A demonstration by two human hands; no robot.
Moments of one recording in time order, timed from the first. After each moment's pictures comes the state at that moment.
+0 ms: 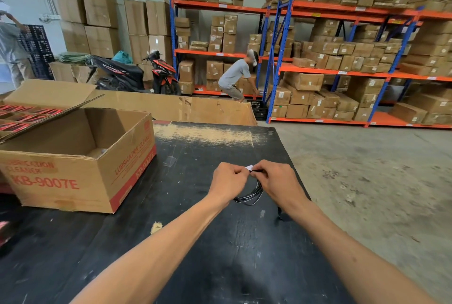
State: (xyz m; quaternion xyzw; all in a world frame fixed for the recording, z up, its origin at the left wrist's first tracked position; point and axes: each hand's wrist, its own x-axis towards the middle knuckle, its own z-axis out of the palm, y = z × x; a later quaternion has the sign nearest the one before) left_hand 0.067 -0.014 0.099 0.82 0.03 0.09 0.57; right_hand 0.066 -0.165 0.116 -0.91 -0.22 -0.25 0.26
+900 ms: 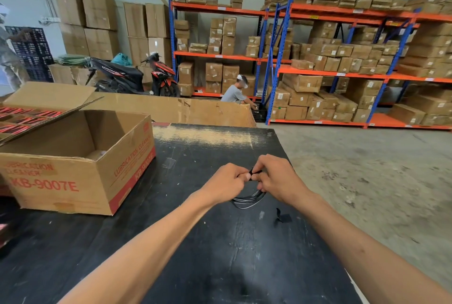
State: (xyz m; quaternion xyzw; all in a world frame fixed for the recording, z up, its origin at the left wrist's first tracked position) left_hand 0.060 0.006 0.117 0.89 -0.17 0.02 0.42; right_hand 0.066 -0.172 0.139 -0.93 -0.21 -0.11 0.27
